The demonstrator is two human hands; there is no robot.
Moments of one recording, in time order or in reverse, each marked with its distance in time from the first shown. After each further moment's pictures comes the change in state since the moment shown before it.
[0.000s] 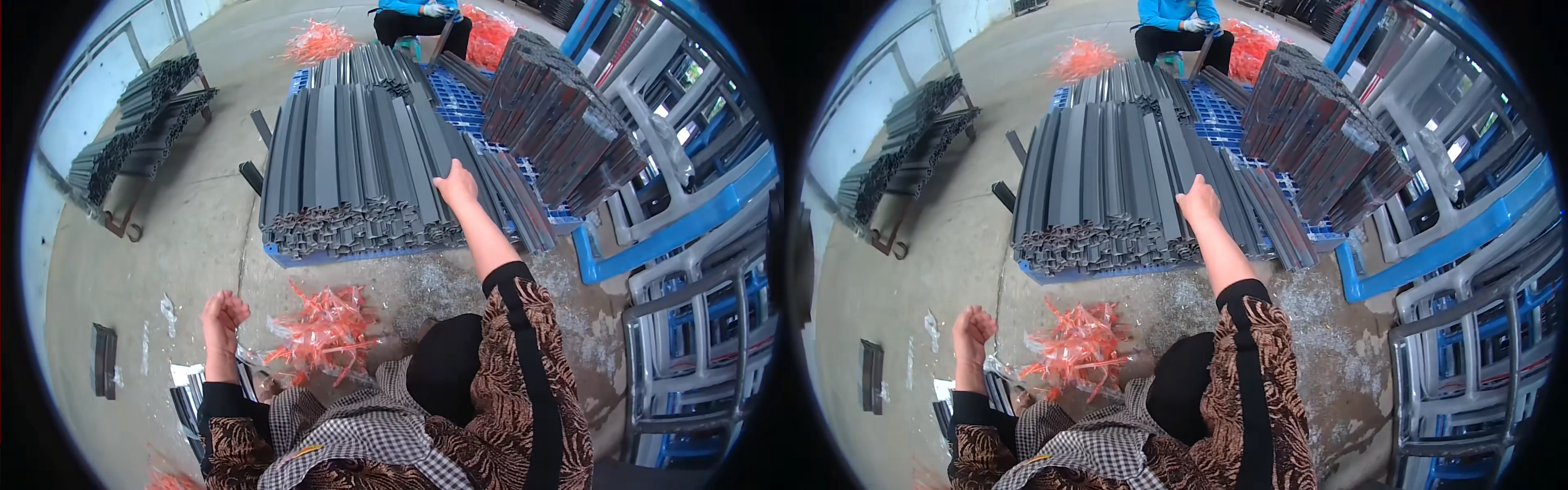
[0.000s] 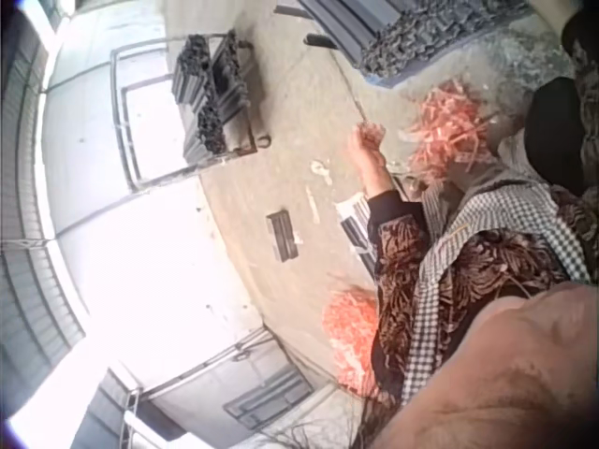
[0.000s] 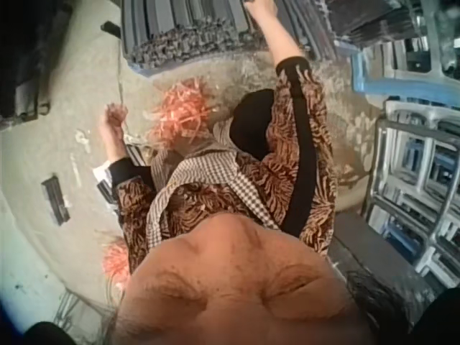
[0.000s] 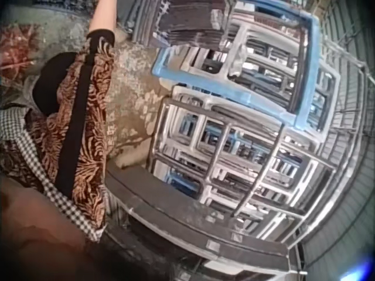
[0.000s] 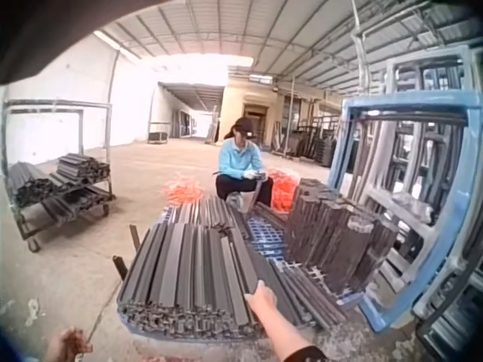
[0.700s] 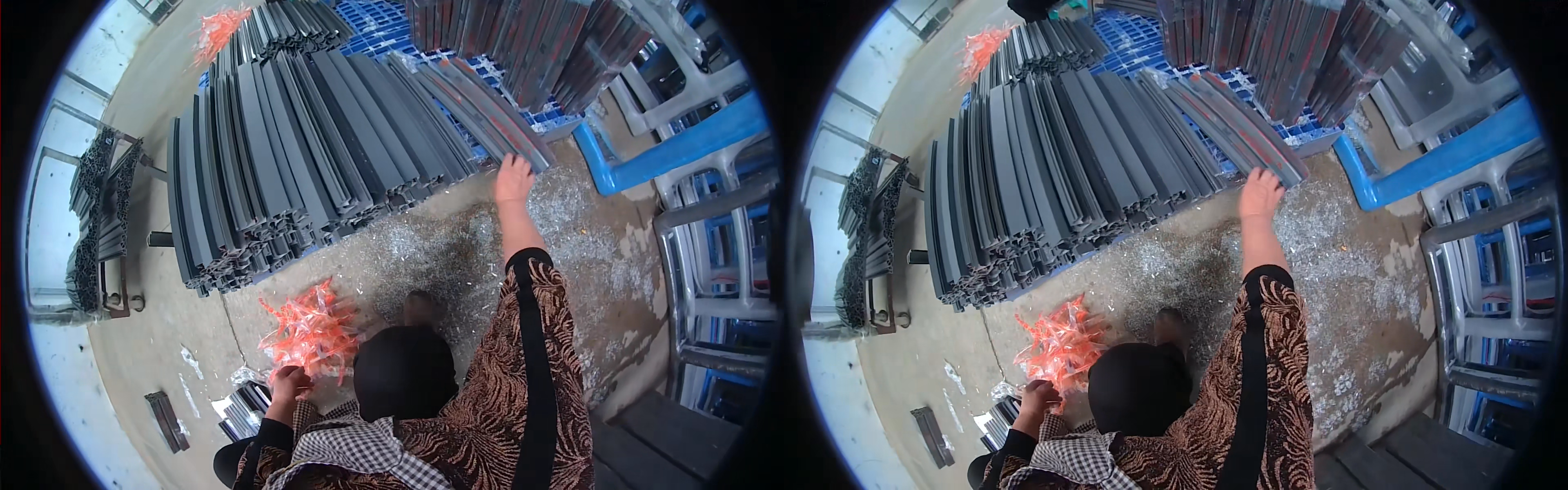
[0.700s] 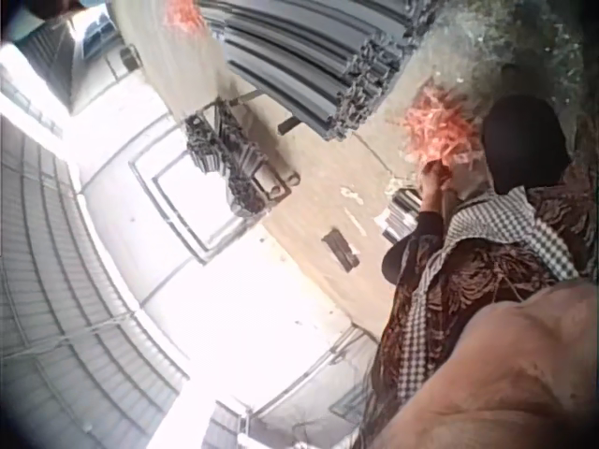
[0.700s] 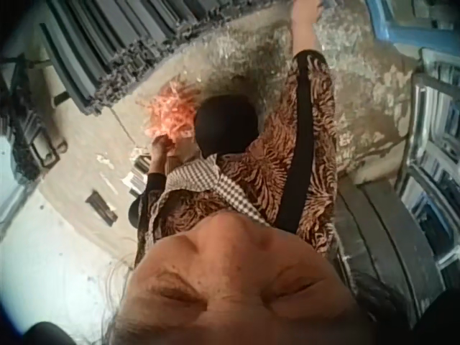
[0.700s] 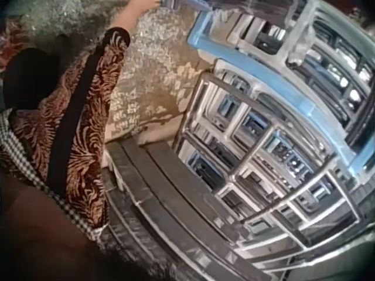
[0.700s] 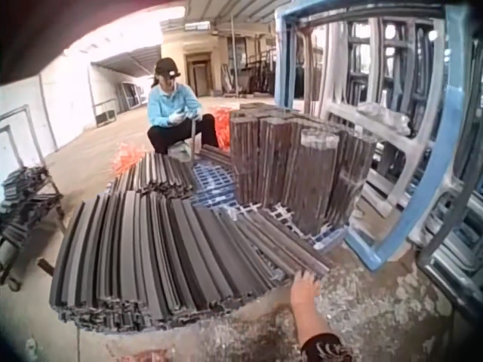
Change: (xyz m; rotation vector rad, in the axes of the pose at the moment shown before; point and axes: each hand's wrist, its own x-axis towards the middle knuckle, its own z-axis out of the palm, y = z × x) left_hand -0.044 -0.163 0.056 0.755 0.004 -0.767; right_hand 0.001 0.348 0.075 -0.616 0.333 0.260
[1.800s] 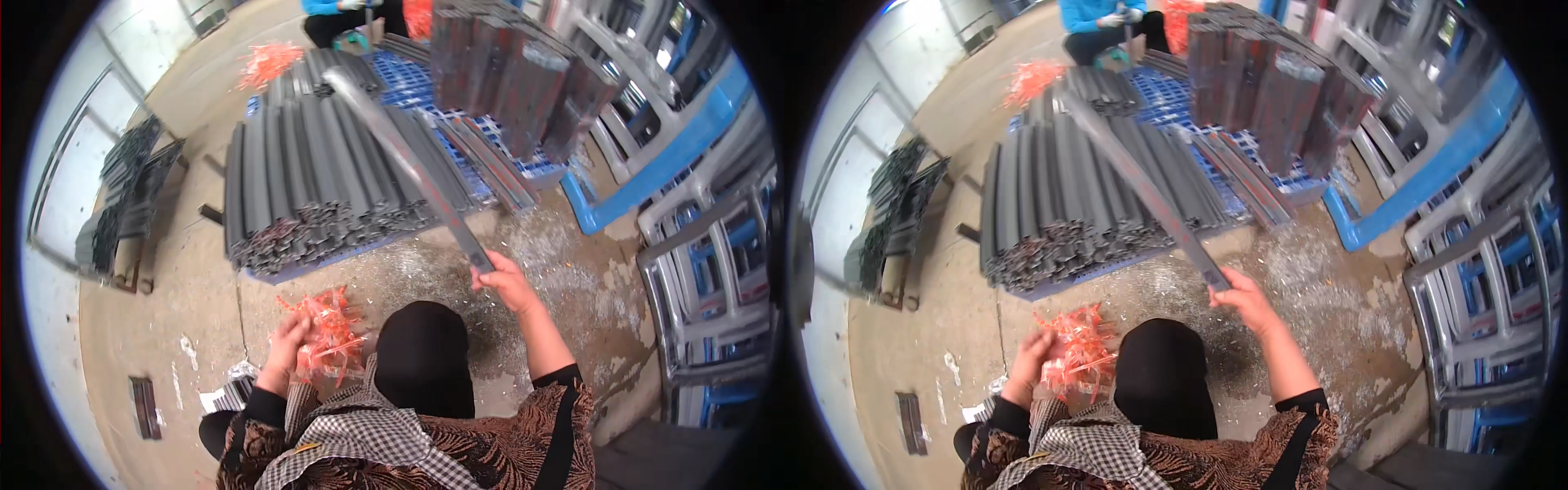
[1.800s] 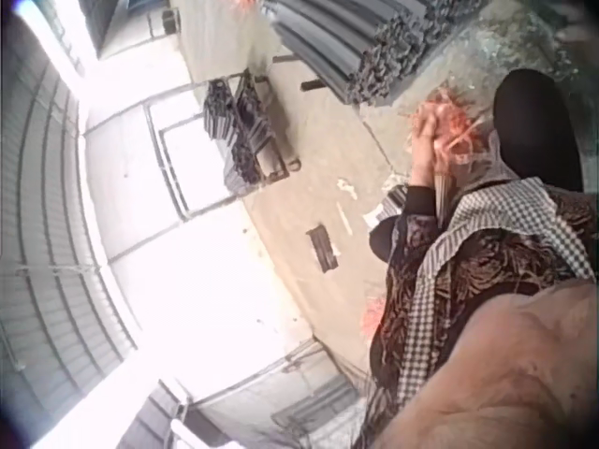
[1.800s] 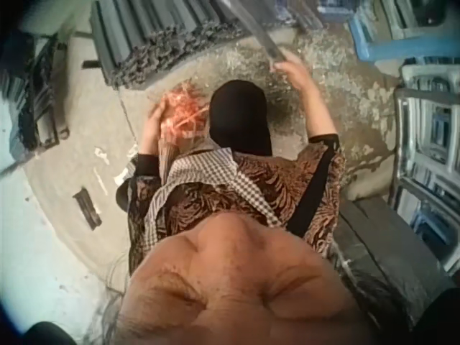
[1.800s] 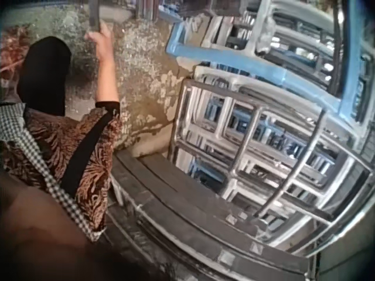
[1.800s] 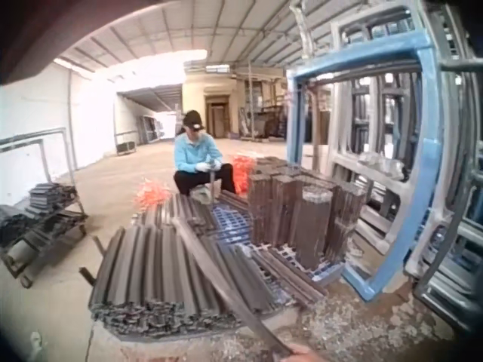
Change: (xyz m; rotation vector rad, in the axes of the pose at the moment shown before) left_hand -0.110 0.099 0.050 -0.235 -0.645 0.764; right_hand -0.146 0.040 -0.271 1.918 -0.974 -0.055
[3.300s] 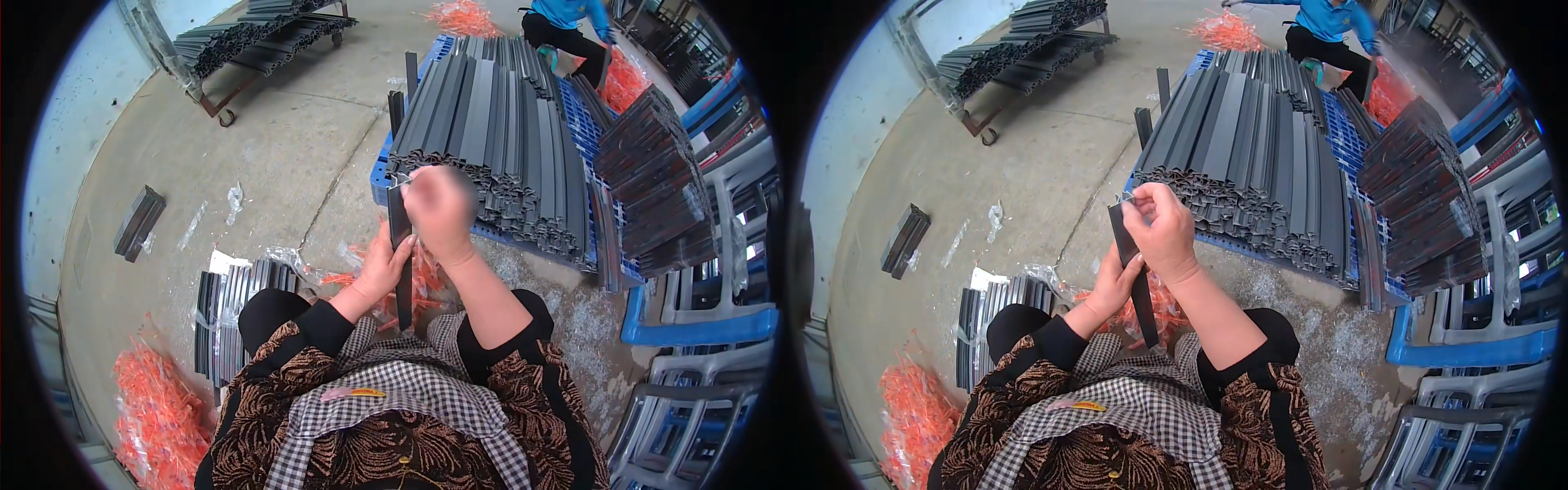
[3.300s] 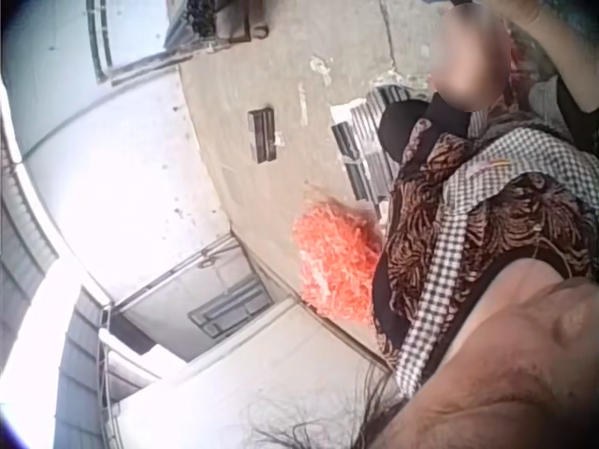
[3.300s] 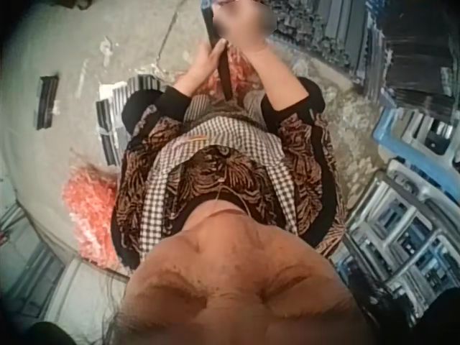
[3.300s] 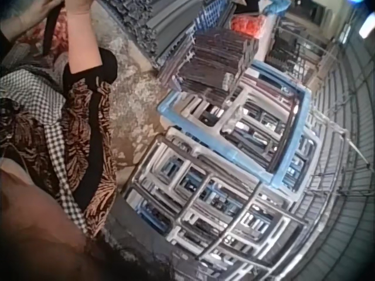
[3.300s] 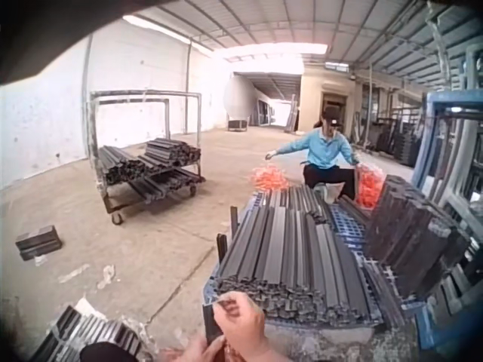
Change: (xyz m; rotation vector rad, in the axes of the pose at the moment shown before) left_hand -0.064 0.002 -0.088 0.604 0.613 0.567; right_hand 0.084 0.034 0.415 -0.611 -0.205 -0.721
